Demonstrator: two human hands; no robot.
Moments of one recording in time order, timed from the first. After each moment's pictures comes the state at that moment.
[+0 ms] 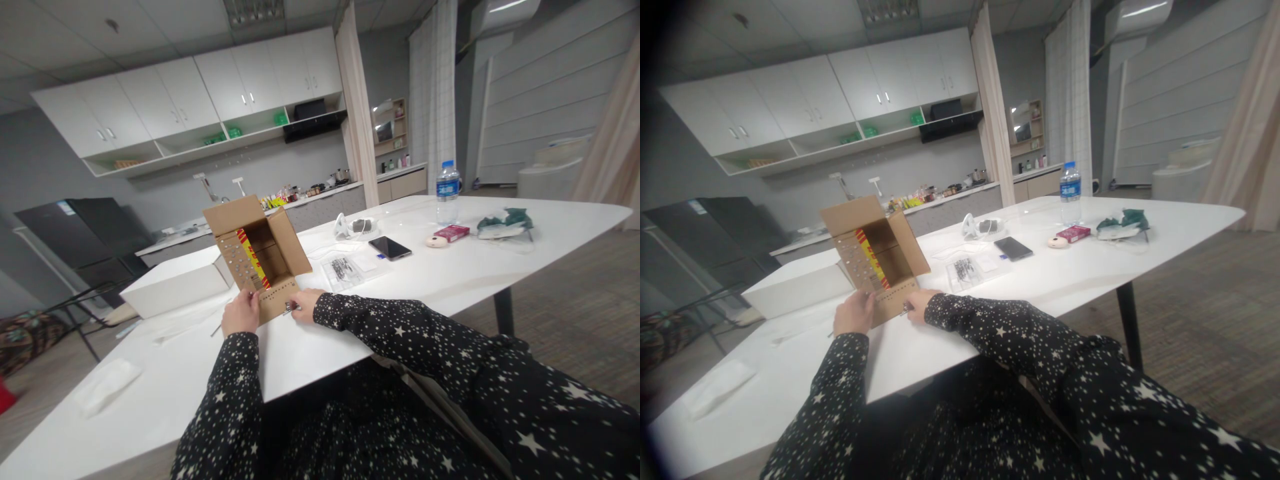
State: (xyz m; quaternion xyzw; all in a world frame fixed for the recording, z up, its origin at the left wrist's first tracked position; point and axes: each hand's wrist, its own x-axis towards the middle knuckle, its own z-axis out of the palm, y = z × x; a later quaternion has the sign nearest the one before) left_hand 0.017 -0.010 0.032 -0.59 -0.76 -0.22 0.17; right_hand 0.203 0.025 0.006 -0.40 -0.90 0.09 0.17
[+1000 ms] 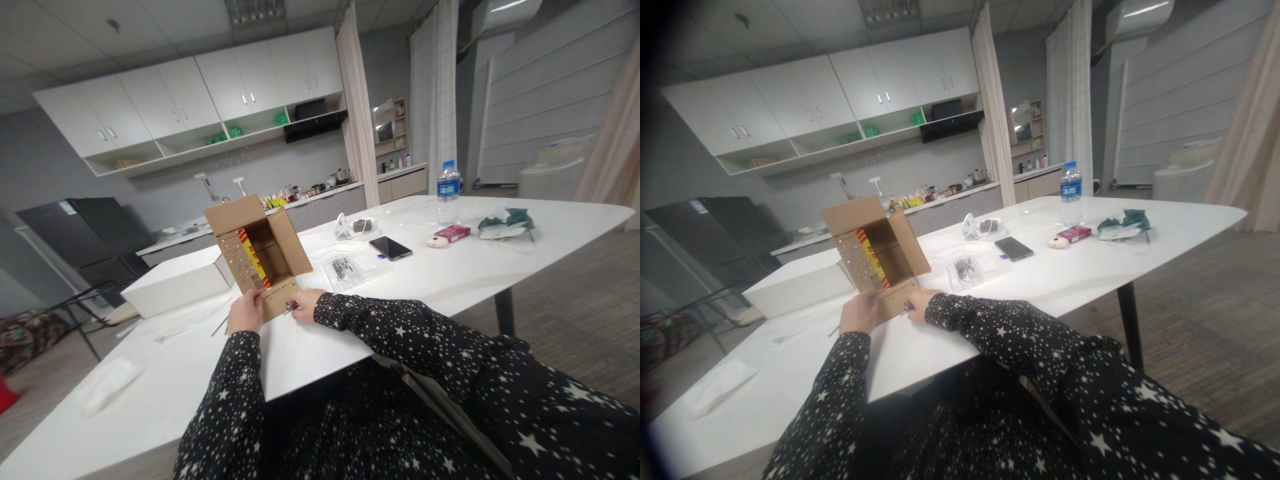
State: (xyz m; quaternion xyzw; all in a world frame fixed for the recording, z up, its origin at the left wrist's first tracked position) left_hand 0.012 0.001 0.027 -0.62 -0.75 -0.19 0.13; right_hand 0.203 0.023 0.007 -0.41 -0.89 0.10 0.17
